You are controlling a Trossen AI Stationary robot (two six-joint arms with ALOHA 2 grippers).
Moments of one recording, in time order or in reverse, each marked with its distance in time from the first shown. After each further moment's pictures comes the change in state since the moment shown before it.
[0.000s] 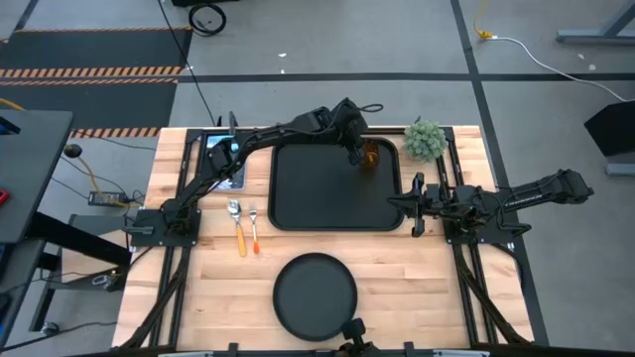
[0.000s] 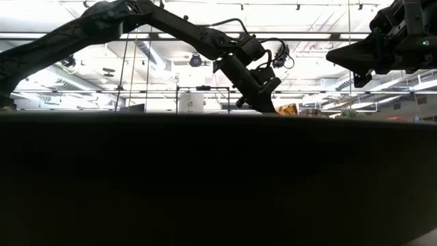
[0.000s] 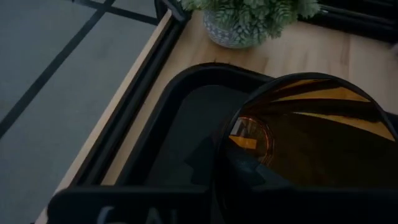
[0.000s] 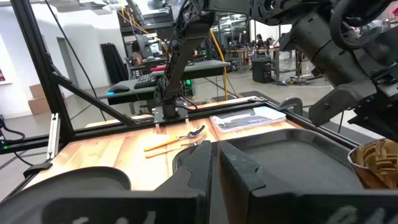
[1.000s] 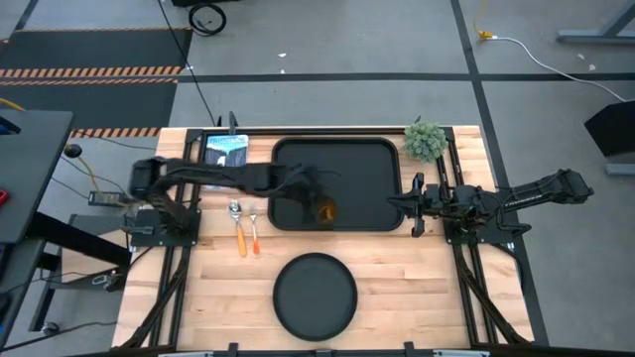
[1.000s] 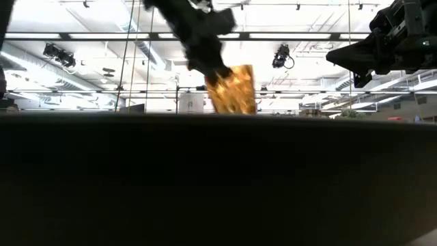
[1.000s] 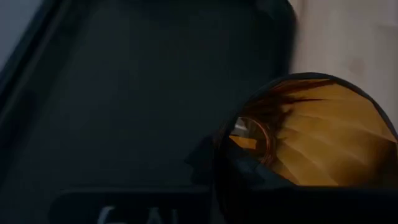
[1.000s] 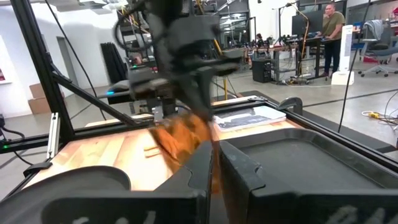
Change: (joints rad) left arm -0.349 -0.659 -0.804 0.006 -0.231 -0.141; right arm 0.000 0.000 0.000 -0.001 0.000 0.000
